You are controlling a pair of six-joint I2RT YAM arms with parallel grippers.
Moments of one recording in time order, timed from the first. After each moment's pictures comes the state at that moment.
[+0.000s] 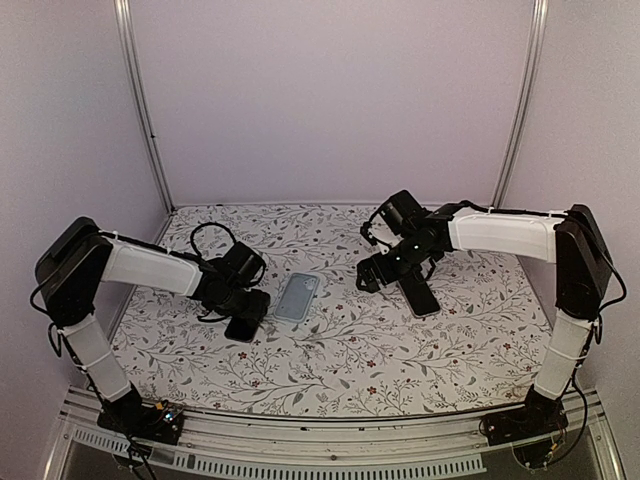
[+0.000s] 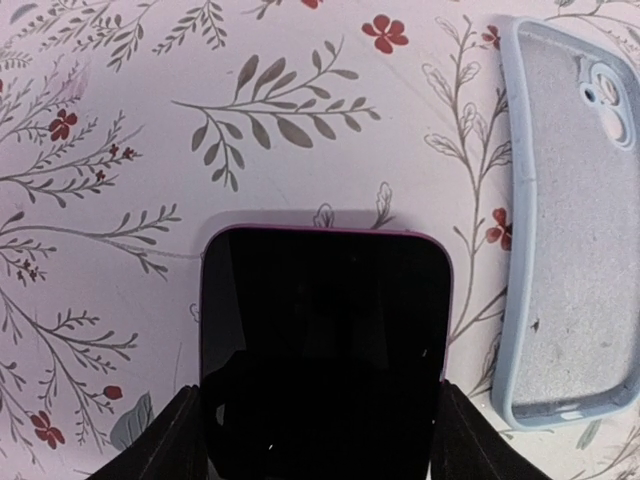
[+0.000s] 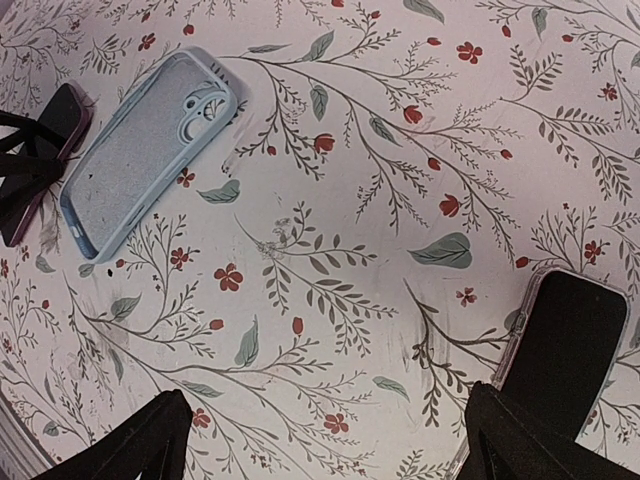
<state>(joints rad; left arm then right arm) -0.68 1.74 0.89 -0.26 -0.24 -0.49 0.71 1.85 1.38 -0.59 -0.07 0.17</state>
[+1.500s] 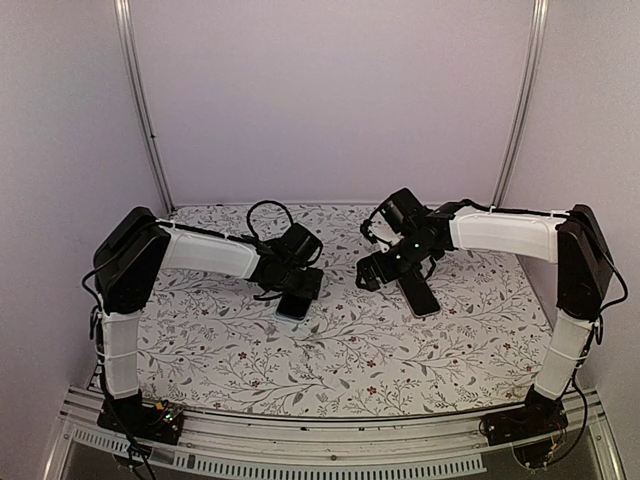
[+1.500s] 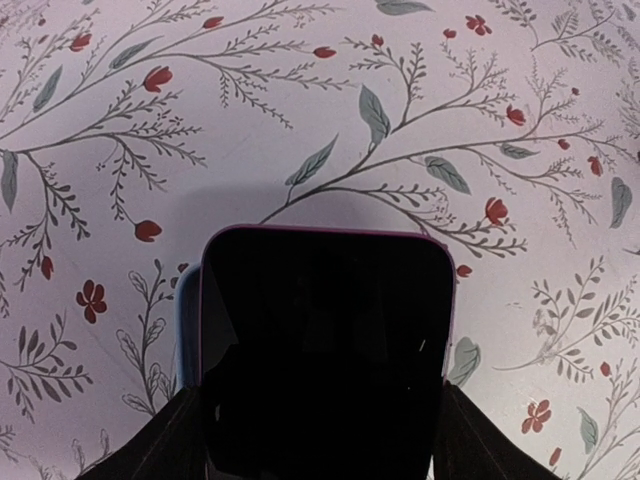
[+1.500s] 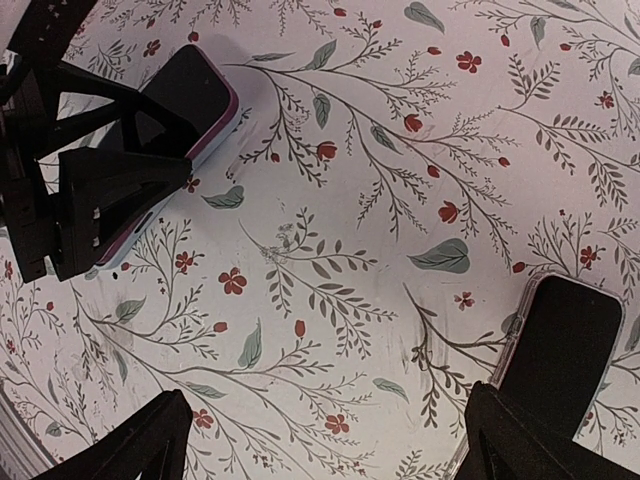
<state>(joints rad) -0.81 2.07 1.36 -0.27 -0.30 -0.46 0.71 1.84 1.39 -0.59 -0.07 0.17</state>
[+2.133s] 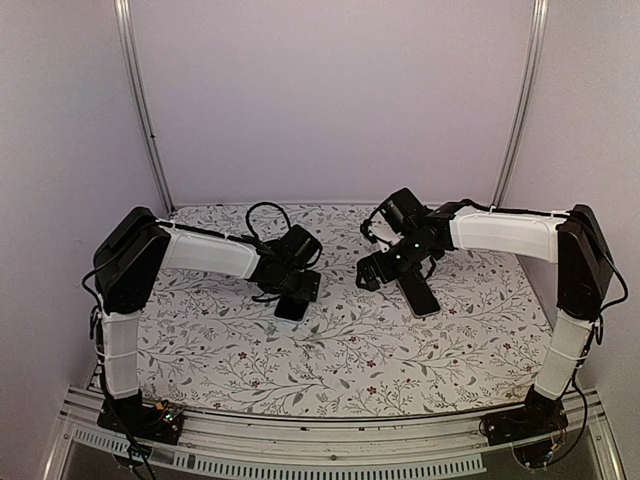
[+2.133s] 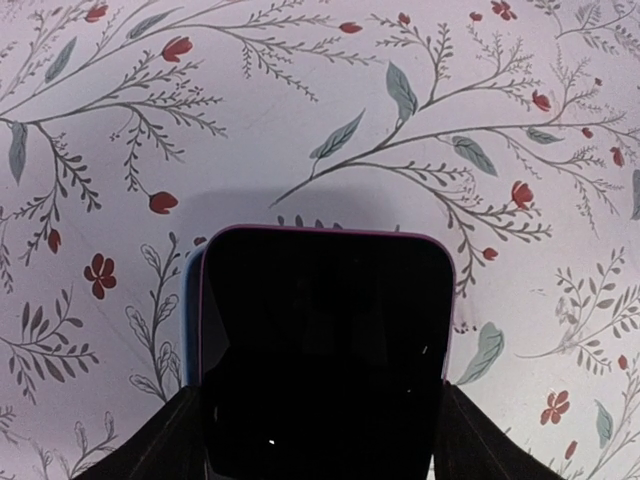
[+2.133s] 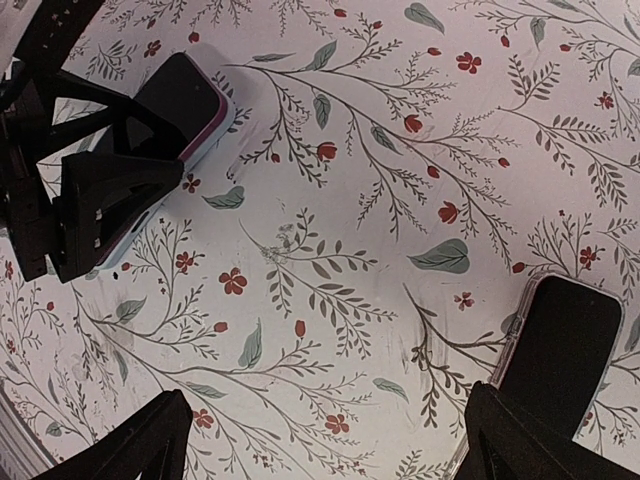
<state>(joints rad) -0.81 2.07 1.36 -0.32 -0.31 -0.50 0.71 1.84 1.39 -0.59 -0.07 0.17</state>
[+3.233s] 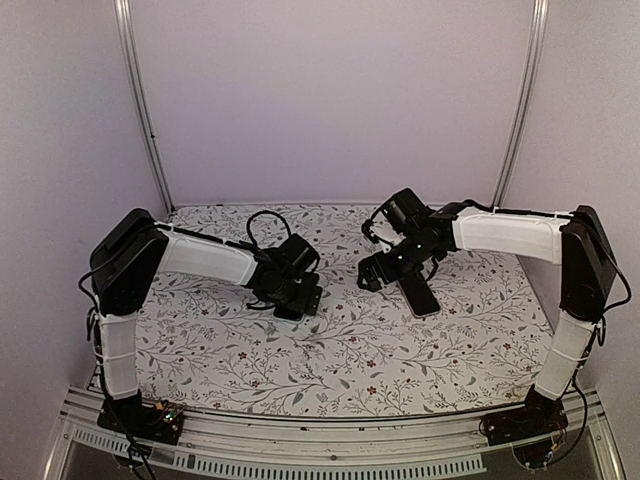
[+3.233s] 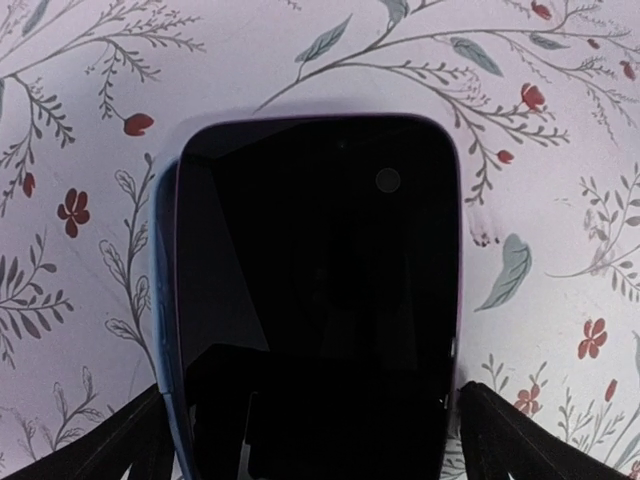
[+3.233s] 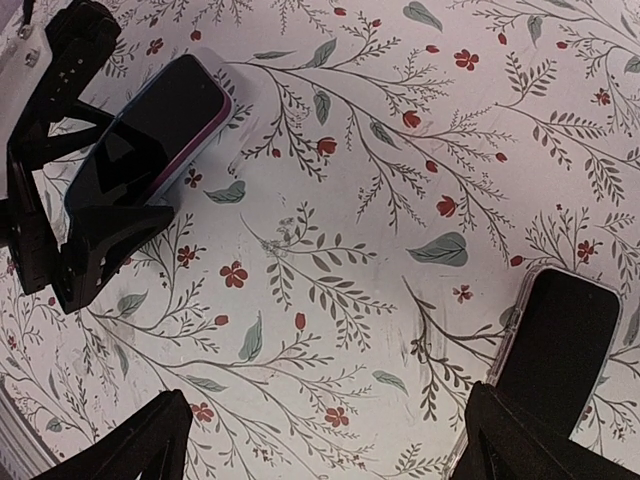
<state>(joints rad) -0.83 2.04 1.29 -0.35 -0.27 -0.47 0.71 1.82 1.37 -0.58 -0.07 0.17</state>
